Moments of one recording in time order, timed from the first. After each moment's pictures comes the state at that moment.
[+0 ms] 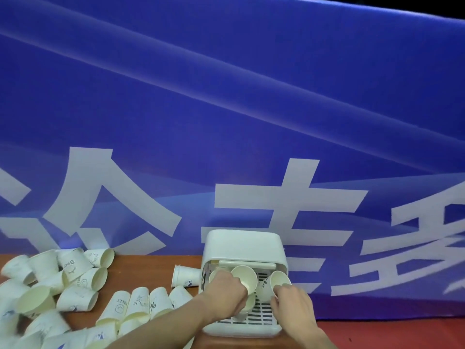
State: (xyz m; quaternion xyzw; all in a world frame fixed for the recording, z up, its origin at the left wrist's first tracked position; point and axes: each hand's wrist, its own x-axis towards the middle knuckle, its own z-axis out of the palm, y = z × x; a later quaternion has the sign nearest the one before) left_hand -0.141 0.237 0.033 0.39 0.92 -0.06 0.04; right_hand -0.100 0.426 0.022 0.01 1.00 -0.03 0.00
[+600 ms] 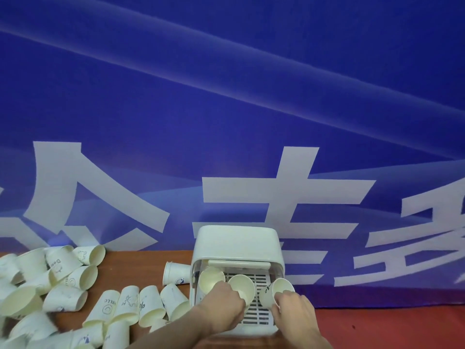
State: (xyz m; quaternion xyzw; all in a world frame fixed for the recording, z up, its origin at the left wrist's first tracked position) left_hand -0.152 0.264 -0.005 0.41 0.89 -0.13 0.14; right_hand -0.119 0.461 -0.012 -0.01 1.00 -0.03 0.07
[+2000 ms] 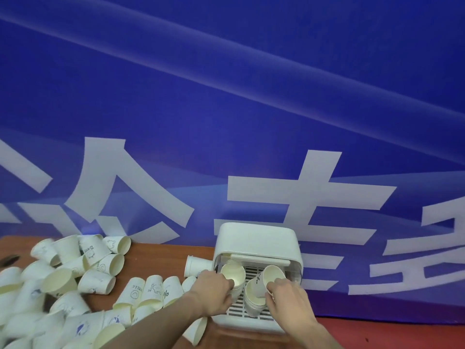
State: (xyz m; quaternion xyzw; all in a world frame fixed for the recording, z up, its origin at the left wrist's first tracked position) left_hand -0.147 0.188 -0.006 0.29 0.95 -0.06 0.08; right_hand -0.113 0.407 0.009 -0.12 0.99 0.00 -0.01
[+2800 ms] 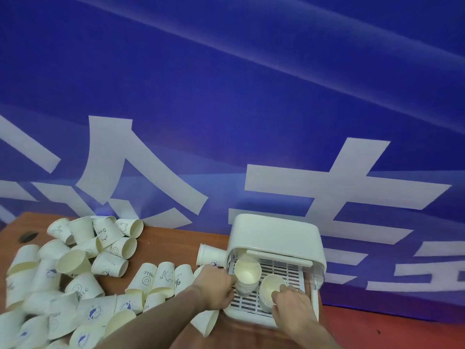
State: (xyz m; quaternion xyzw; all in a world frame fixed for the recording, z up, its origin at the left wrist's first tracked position) left_hand -0.166 0.162 -0.036 0.26 0.96 -0.05 0.11; right_hand -0.143 0.389 -0.043 -0.16 0.97 0.07 0.16
